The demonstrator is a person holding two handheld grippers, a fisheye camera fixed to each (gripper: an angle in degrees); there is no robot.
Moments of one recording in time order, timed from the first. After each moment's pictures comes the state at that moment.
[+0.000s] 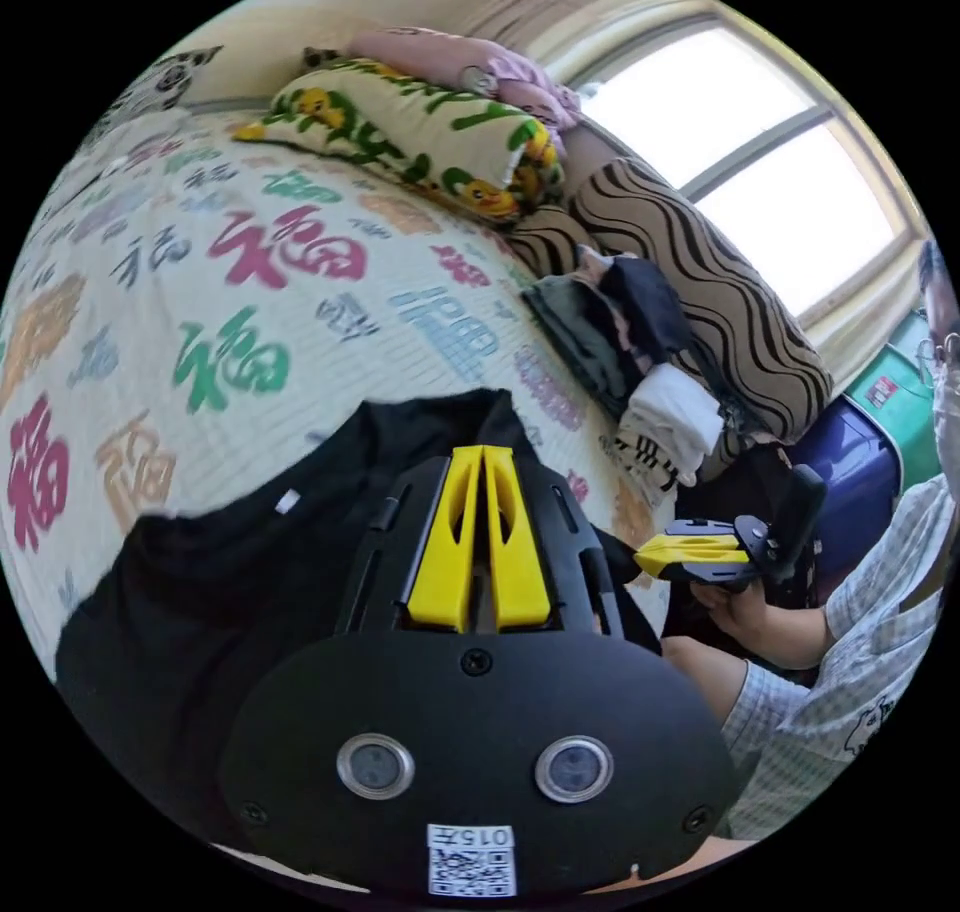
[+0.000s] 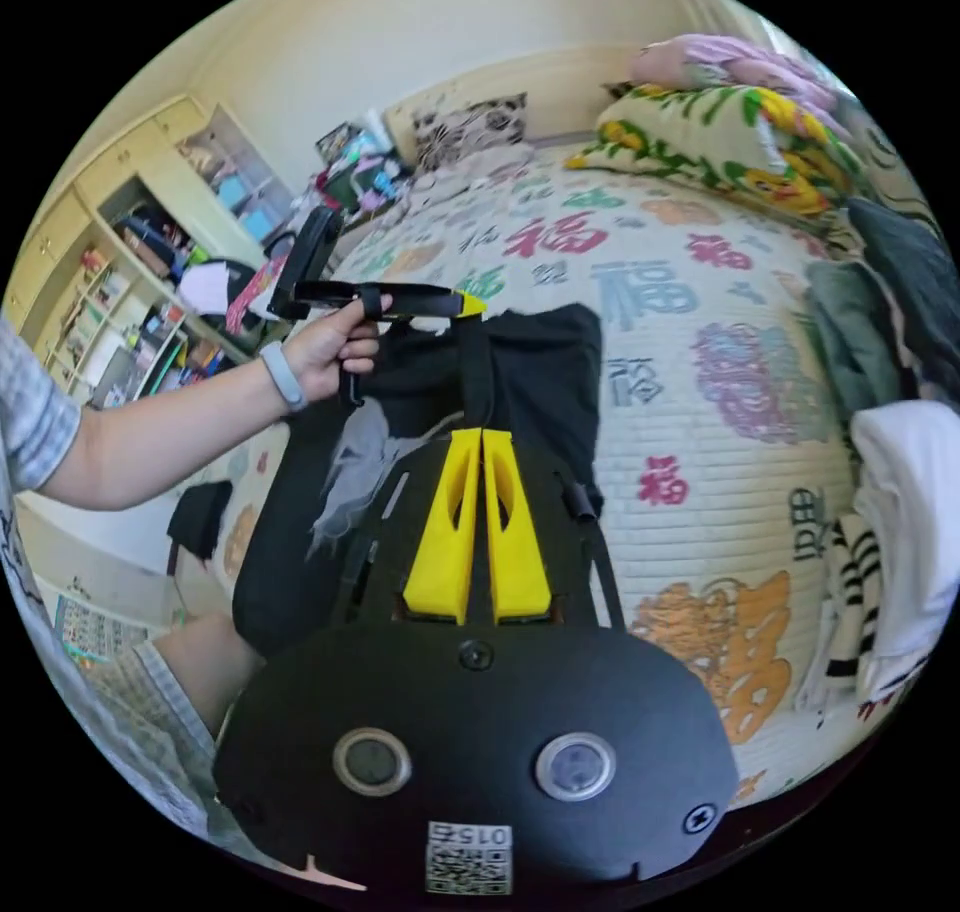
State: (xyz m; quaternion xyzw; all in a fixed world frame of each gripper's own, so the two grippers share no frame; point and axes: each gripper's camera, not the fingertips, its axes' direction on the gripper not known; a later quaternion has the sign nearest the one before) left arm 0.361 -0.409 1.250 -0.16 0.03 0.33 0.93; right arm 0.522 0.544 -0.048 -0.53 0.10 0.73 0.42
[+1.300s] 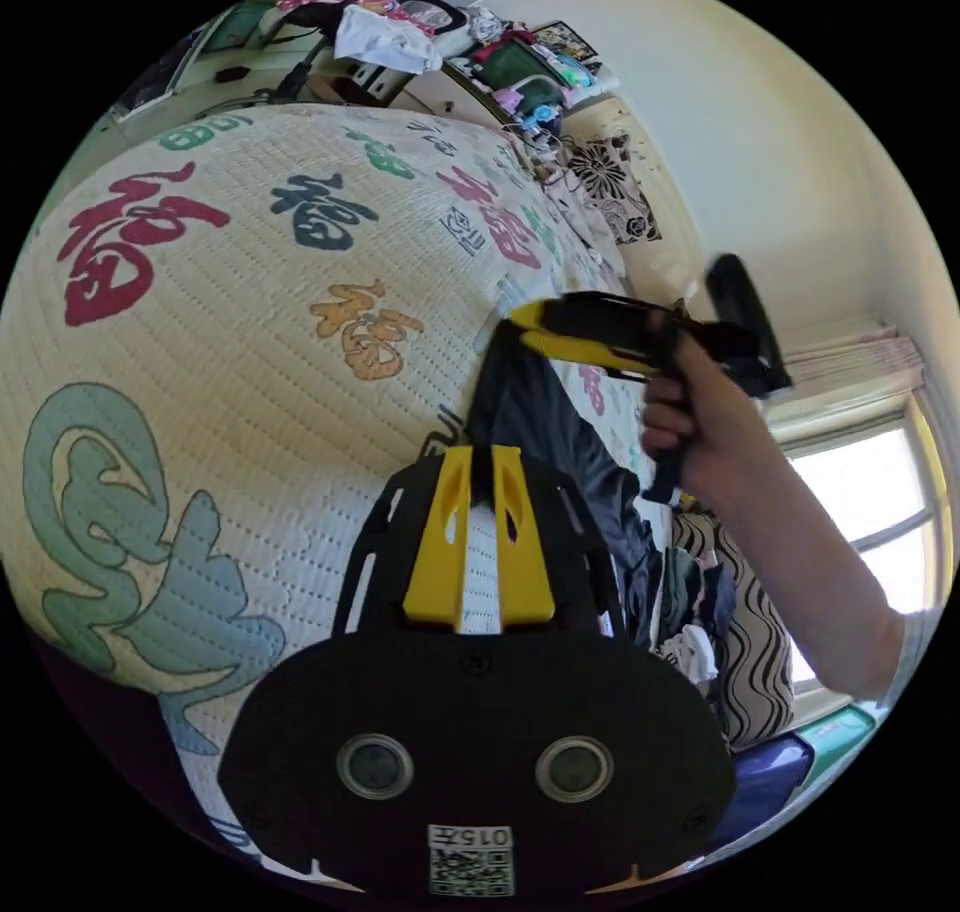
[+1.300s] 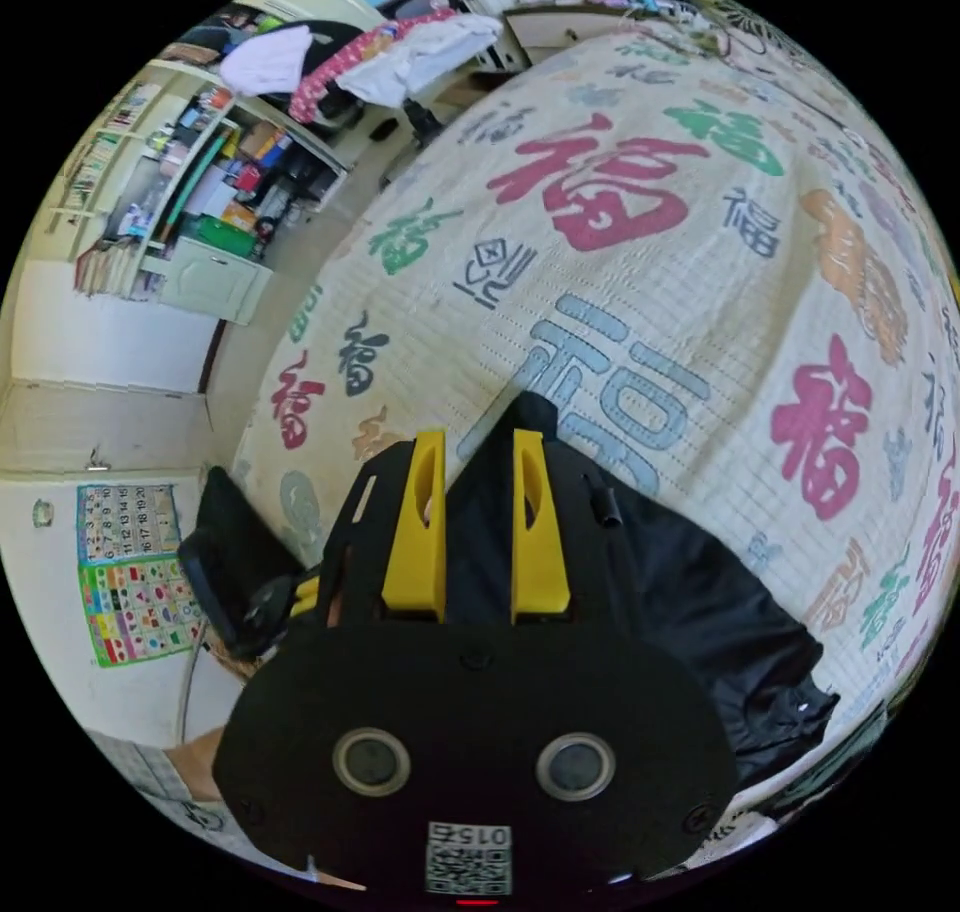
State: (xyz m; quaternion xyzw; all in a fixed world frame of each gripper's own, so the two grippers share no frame) left arm -0.218 -0.204 0.852 0.14 -0.03 -0.10 0.99; right arm 0.777 0.802 0.606 -0.59 -0.26 0.66 0.38
